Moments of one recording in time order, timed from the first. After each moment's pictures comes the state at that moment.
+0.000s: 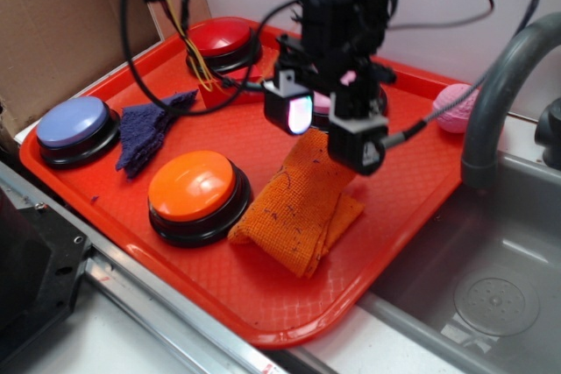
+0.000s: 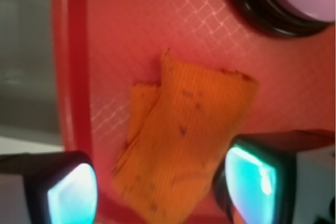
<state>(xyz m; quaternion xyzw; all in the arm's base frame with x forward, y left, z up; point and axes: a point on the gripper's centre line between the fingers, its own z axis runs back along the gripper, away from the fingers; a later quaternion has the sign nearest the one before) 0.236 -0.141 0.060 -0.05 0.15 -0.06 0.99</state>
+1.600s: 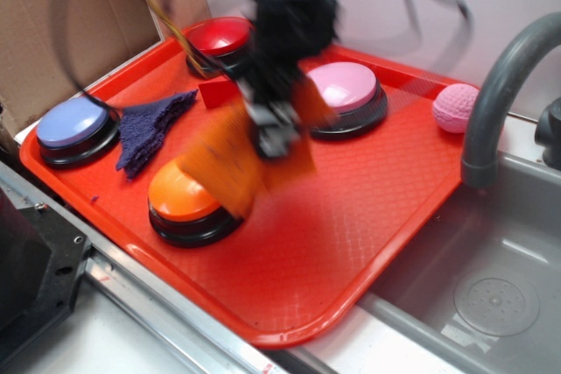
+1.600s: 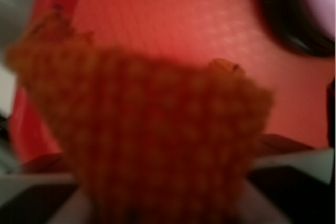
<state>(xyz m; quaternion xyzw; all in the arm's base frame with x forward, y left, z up) 0.211 -0.104 0.100 -0.05 0.07 -0.26 0.96</state>
